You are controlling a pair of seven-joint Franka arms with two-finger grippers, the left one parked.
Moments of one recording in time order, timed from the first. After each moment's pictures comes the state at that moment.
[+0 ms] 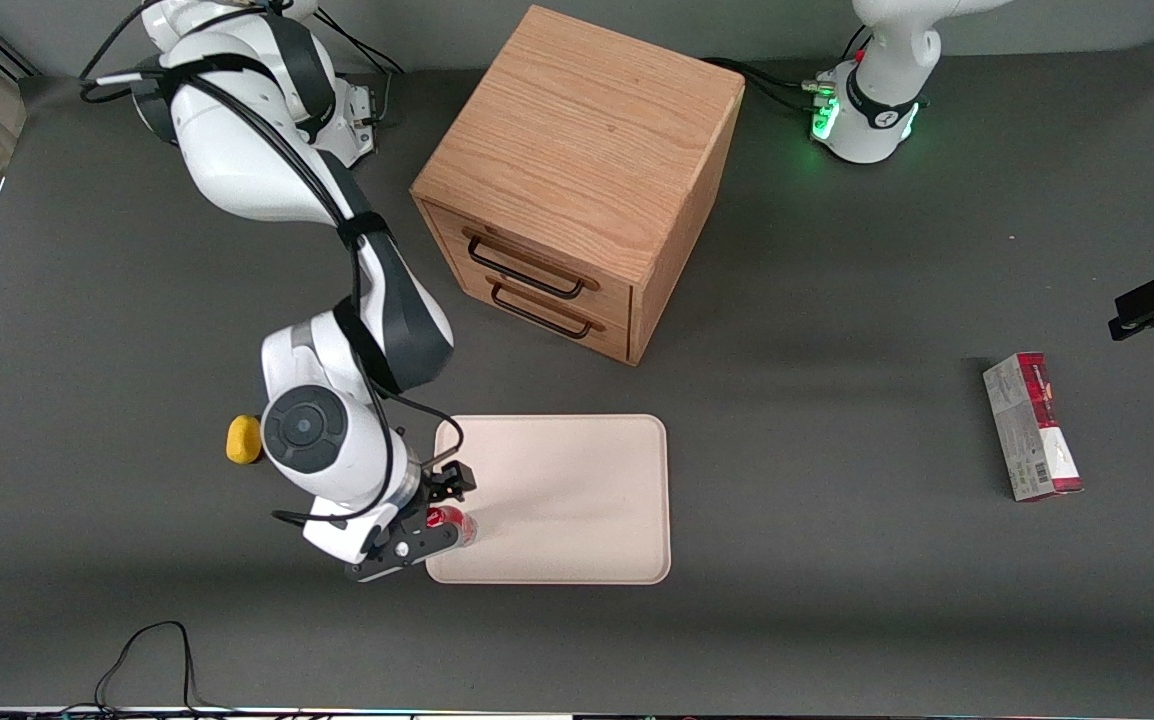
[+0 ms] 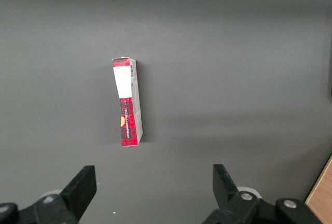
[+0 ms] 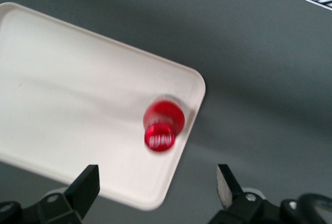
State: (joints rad) arm 0.45 0.90 -0.12 -0.81 0.07 1.74 0.04
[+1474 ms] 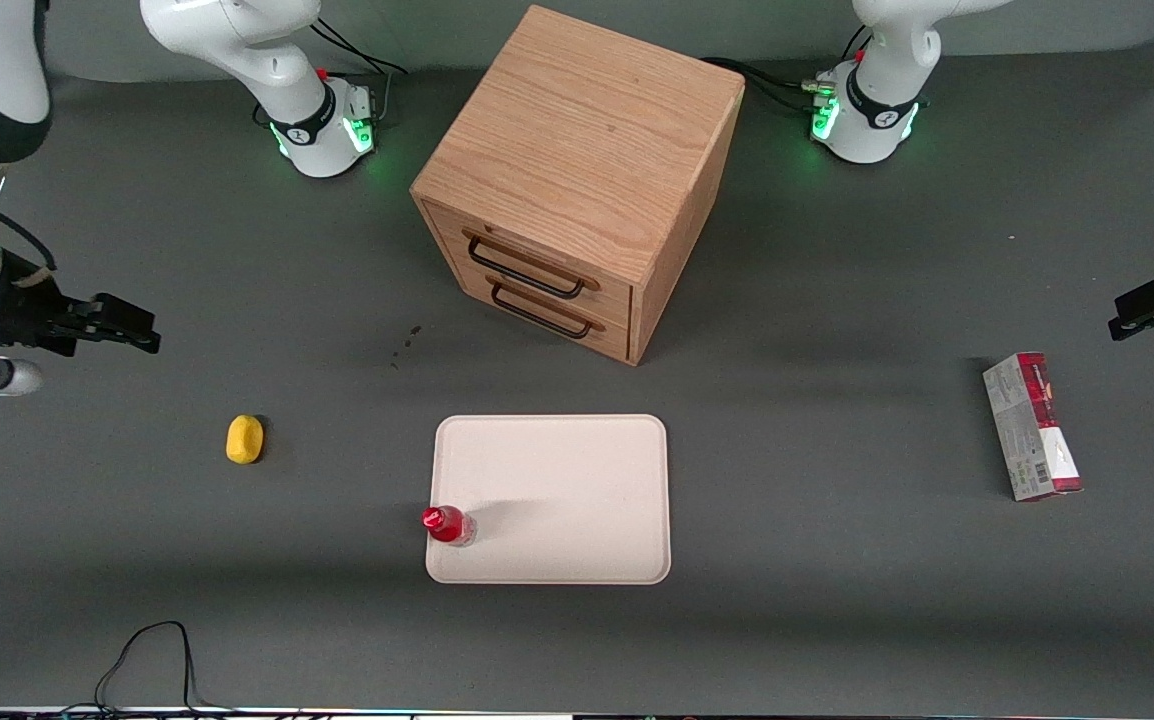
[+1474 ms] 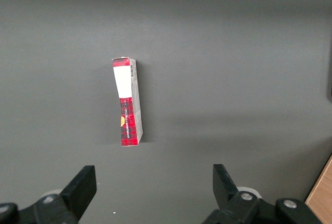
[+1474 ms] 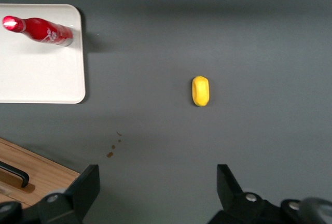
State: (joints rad) arm 0.19 0.14 -0.19 -1.47 0.03 1.57 0.03
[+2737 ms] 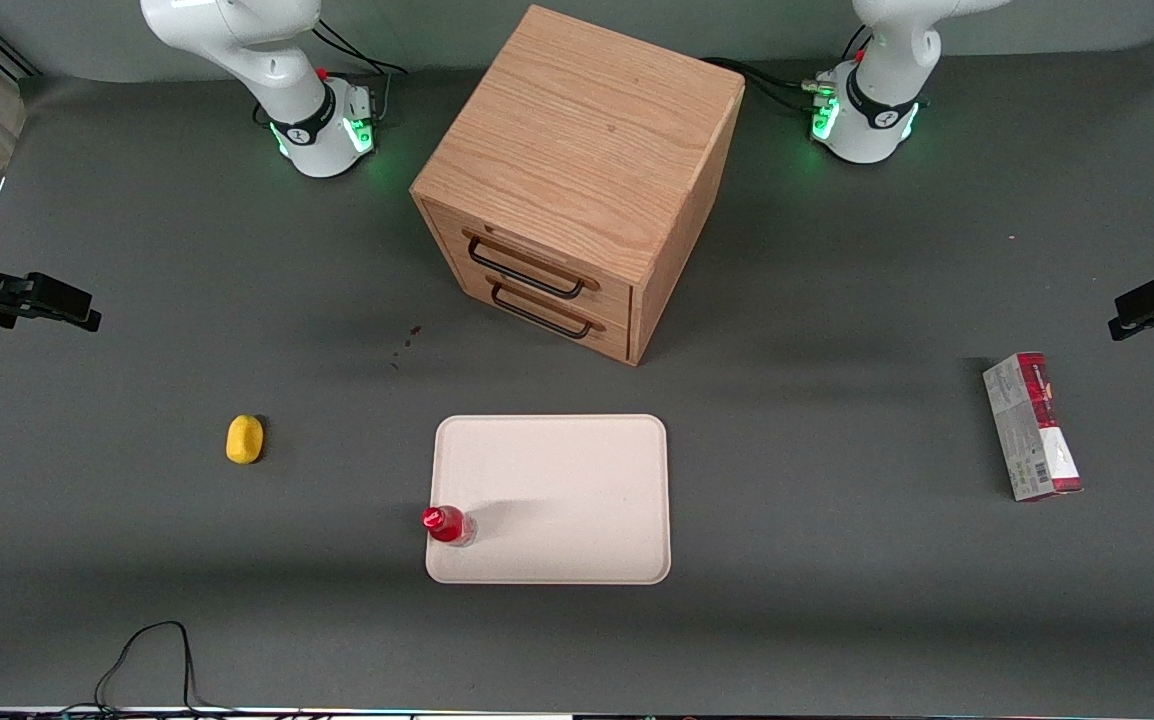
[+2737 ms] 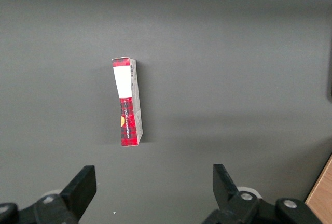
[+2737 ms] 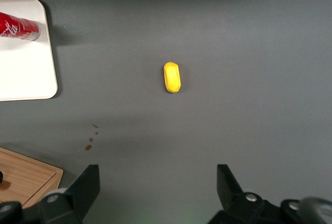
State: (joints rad) arm 0.12 0.08 -0.19 -1.52 -0.02 1.54 0.01
